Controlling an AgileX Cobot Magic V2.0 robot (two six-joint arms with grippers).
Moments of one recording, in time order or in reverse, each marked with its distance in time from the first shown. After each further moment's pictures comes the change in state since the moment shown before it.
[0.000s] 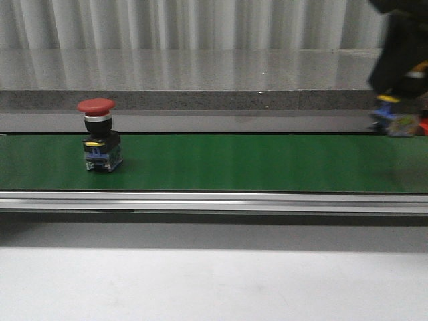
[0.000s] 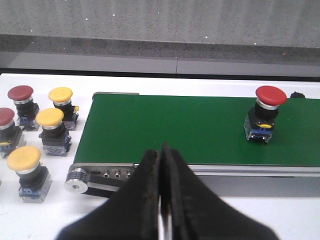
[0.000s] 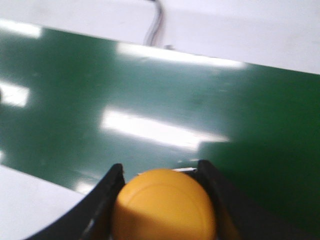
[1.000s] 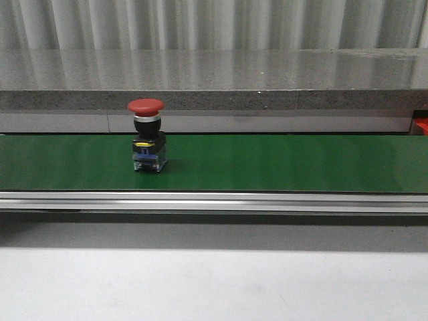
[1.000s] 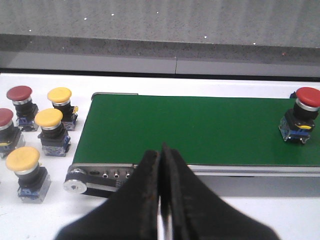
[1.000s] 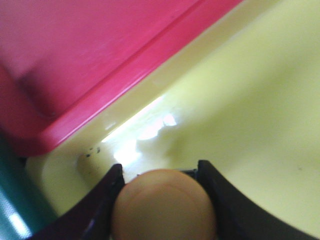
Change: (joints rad) left arm 0.000 0.000 0.000 0.000 0.000 0.000; right arm -0.673 0.288 0.000 -0.191 -0.134 0.233
